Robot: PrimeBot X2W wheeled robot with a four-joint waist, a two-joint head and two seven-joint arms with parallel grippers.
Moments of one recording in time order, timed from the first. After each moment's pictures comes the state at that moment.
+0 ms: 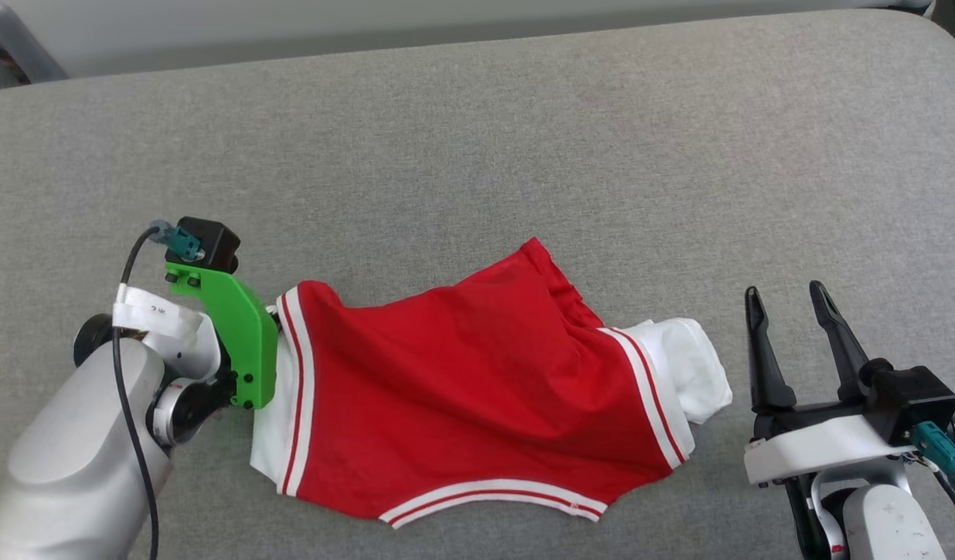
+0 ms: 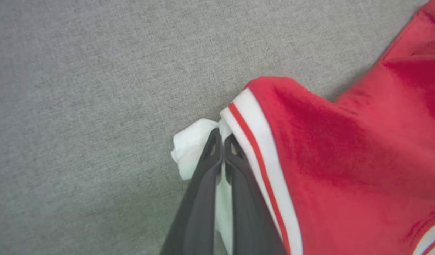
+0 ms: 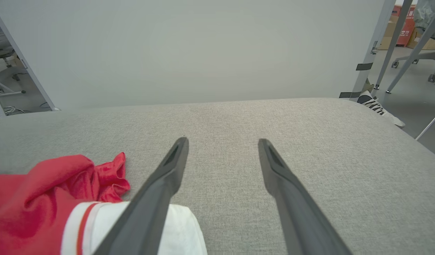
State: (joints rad) left arm -0.57 0.57 -0.59 0.37 -0.83 -0.05 0.54; right arm -0.09 -0.05 0.00 0.04 0.10 0.13 -0.25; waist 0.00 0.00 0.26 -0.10
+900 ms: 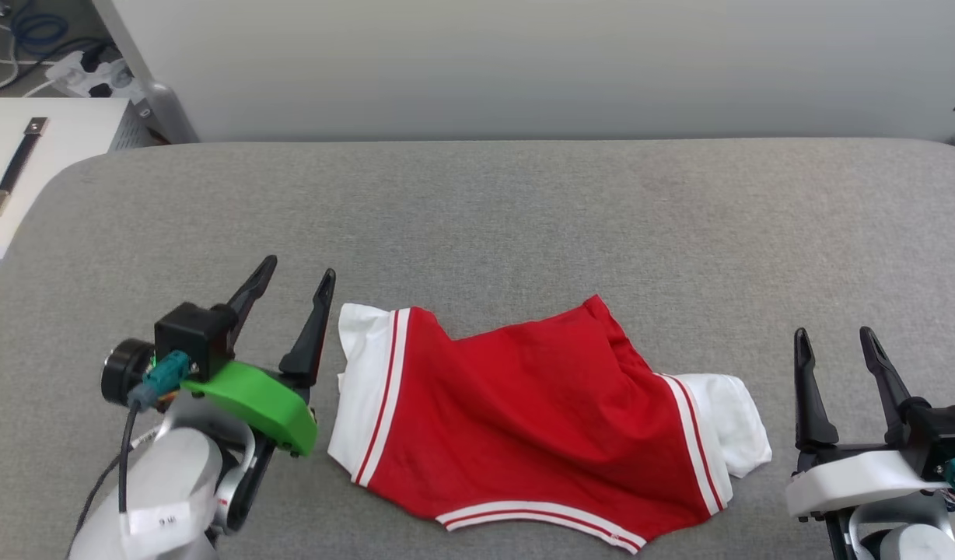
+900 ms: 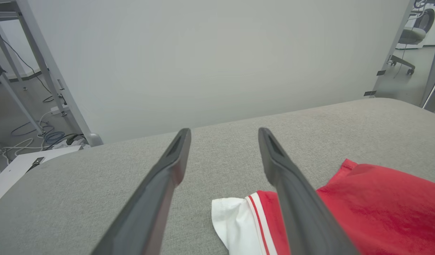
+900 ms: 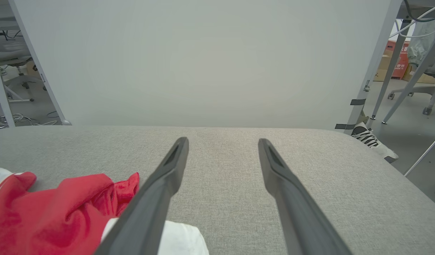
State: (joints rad) left arm -0.37 0.50 -0.53 0.25 -0.60 0.02 -0.25; right arm -0.02 -0.05 -0.11 0.06 0.04 0.13 -0.25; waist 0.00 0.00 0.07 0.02
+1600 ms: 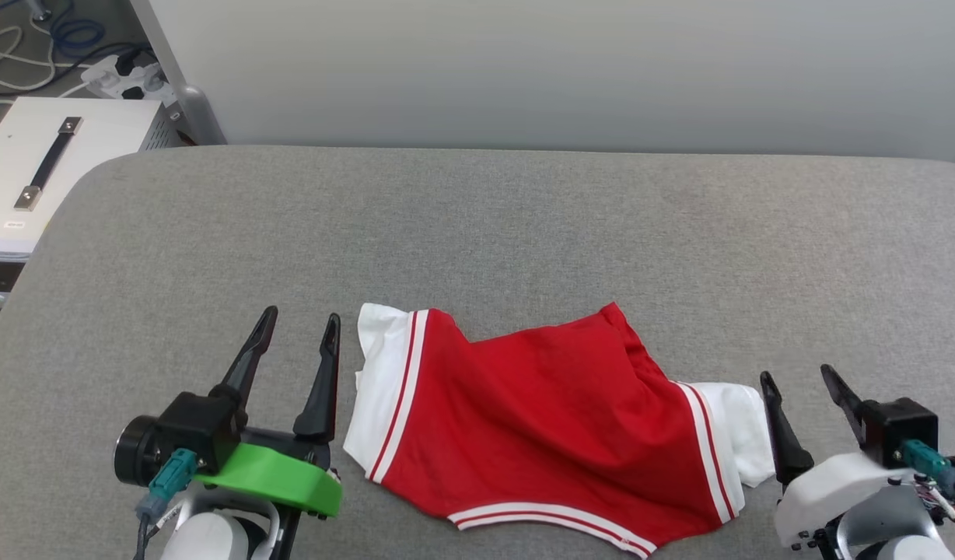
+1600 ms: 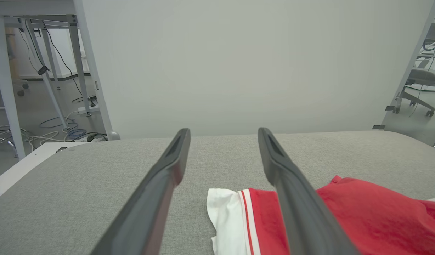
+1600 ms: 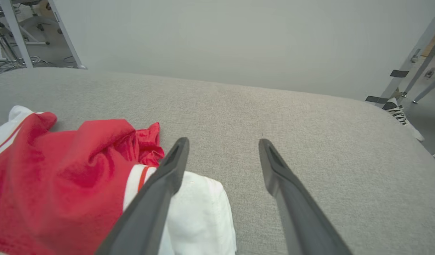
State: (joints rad) left arm -0.06 0.26 -0.22 0.02 -0.33 -0.03 -0.26; right arm 0.02 -0.10 -0.05 0.05 0.04 0.13 -0.05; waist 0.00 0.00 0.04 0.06
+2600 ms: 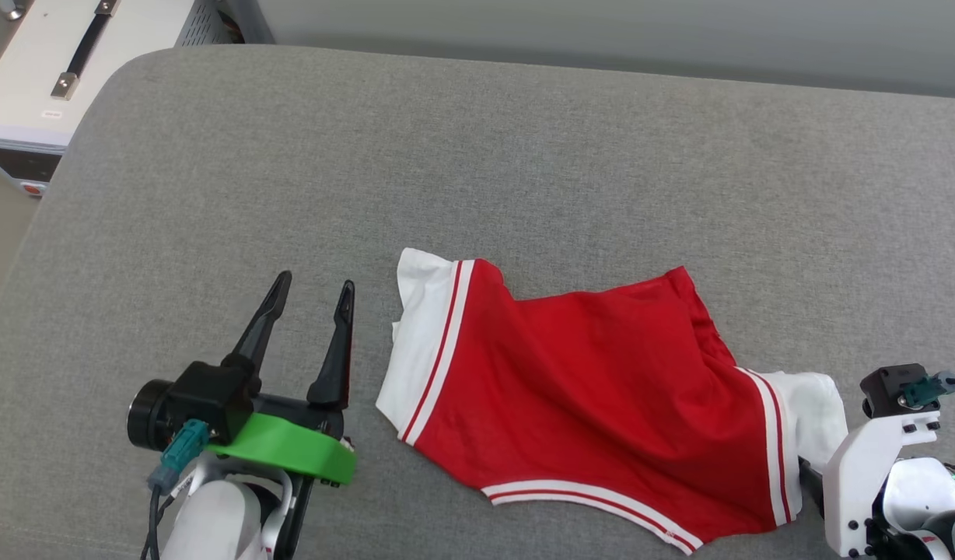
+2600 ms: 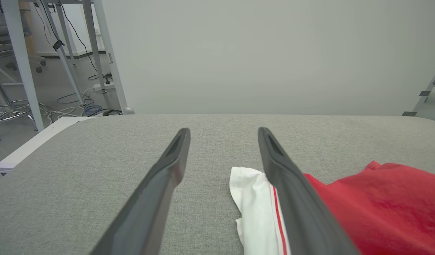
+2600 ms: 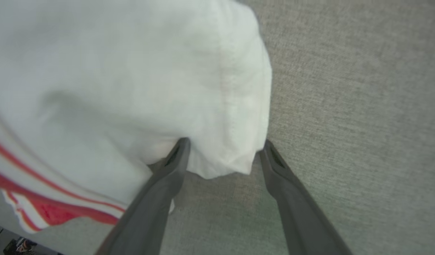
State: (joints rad) left arm -0.13 0.16 -0.15 0.05 -0.23 -0.13 -0.26; right arm -0.01 -0.28 0.01 0.00 0.29 0.13 0.82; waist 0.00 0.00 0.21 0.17
